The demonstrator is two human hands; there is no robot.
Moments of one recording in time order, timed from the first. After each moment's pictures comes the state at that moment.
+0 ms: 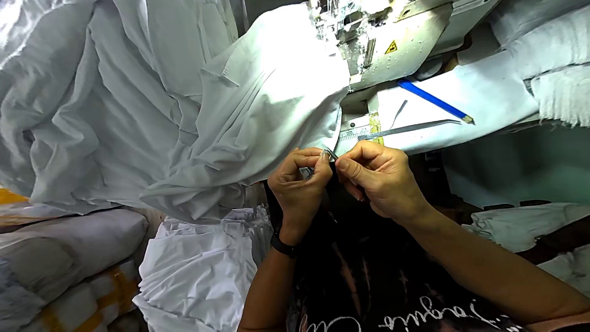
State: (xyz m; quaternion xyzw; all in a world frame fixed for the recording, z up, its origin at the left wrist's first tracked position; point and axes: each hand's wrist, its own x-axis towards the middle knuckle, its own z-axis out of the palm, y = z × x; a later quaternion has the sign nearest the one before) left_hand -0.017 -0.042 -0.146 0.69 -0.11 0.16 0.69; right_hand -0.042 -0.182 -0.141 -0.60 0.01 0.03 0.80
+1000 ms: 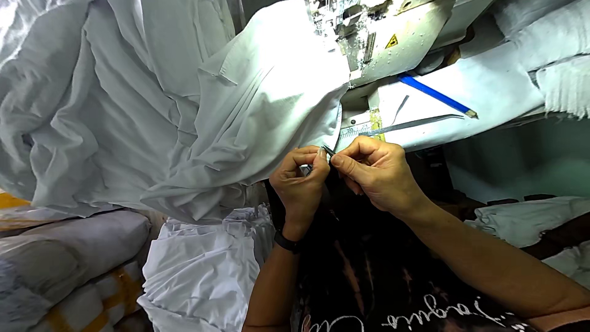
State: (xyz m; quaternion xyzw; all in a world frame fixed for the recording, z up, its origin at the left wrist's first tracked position) left_hand -0.017 -0.044 -0.153 0.69 -0.07 0.15 0.71; right_hand -0.039 -0.180 -0.145 -0.64 0.01 0.01 0.77
